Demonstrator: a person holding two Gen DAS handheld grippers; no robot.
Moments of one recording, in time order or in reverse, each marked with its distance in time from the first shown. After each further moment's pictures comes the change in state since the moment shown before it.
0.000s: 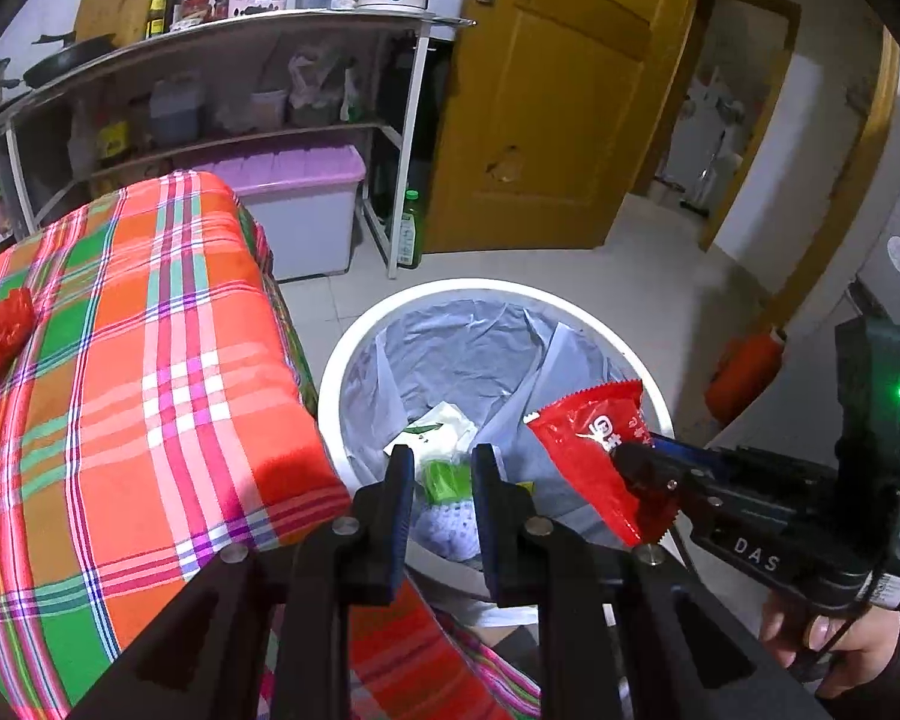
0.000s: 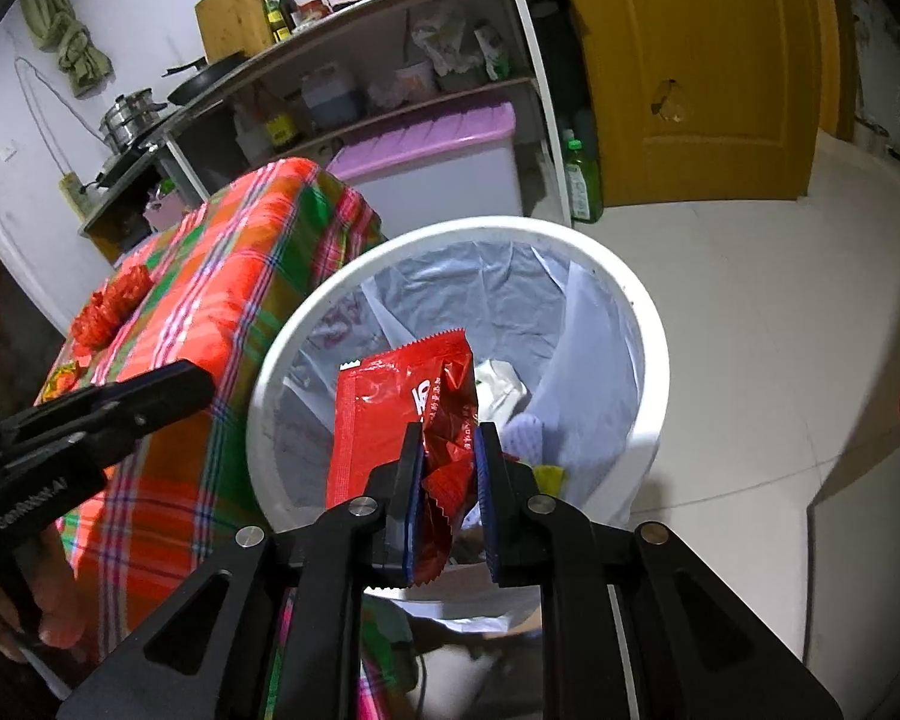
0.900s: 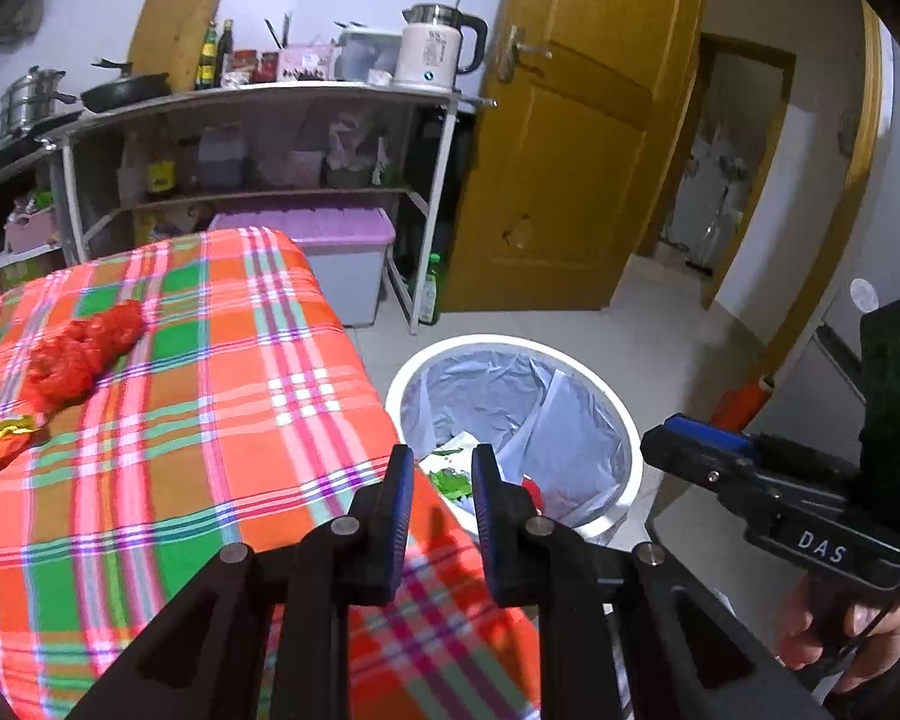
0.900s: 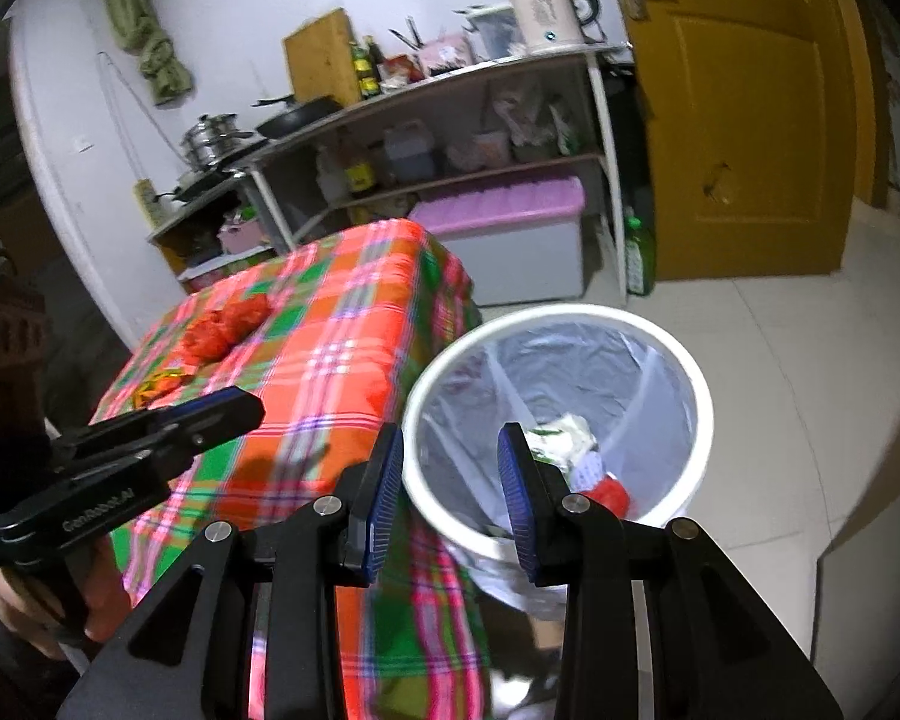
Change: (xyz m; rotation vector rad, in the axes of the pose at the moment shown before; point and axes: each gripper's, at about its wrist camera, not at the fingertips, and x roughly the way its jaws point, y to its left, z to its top) left arm -0.110 0.019 -0.029 -0.039 -0.167 0.027; right arm -0.086 0.072 -0.007 -0.117 -0.157 0.111
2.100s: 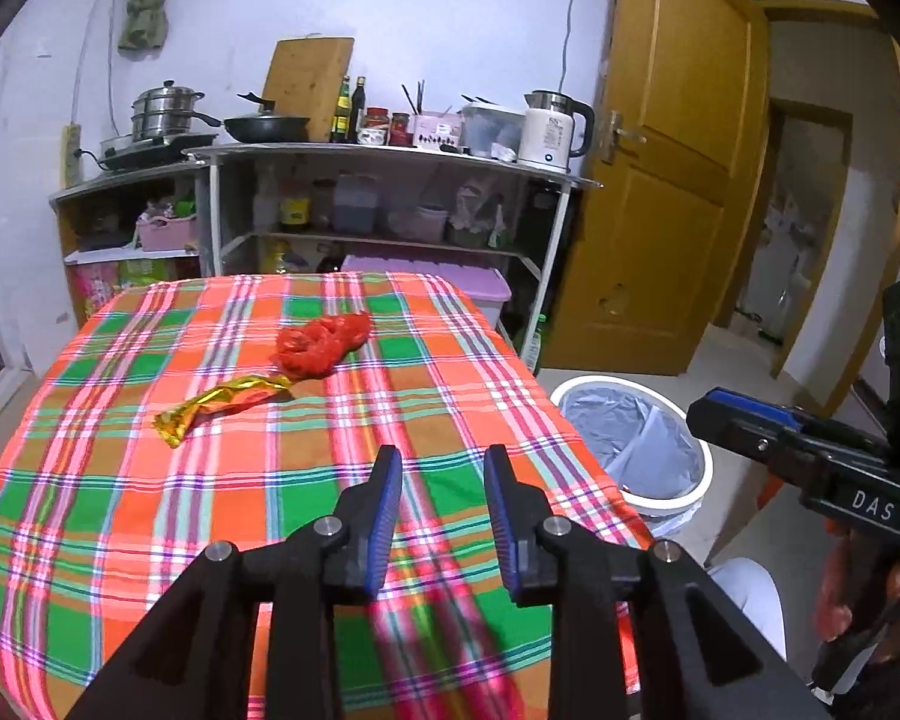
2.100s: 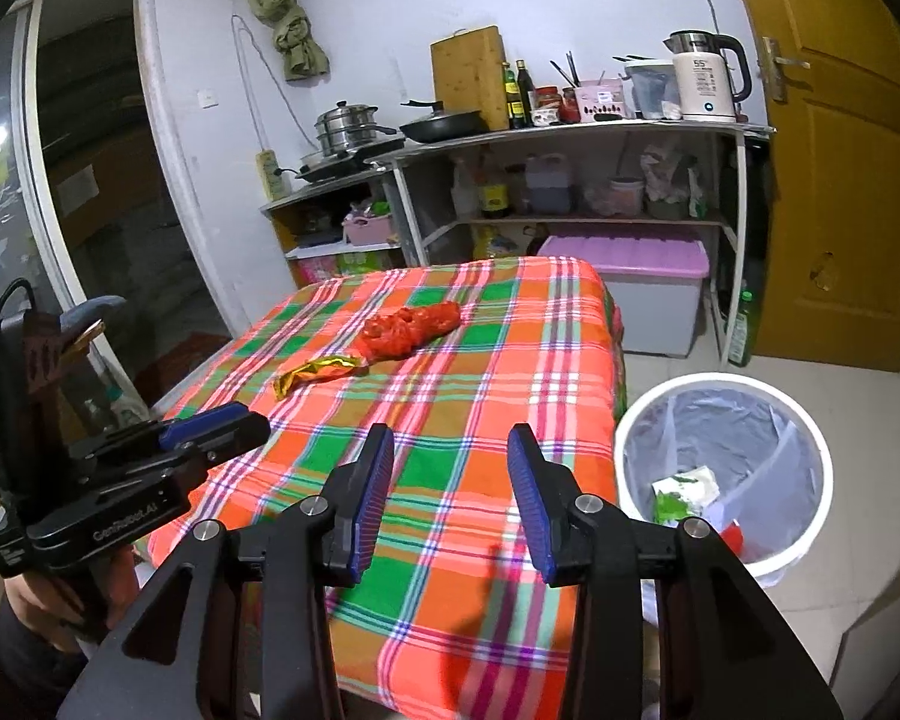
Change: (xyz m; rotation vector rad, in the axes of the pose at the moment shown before) left arm -0.147 0.089 -0.052 -0.103 -0.152 0.199; right arm -0.023 0.138 -0.008 -0.189 -0.051 0.171
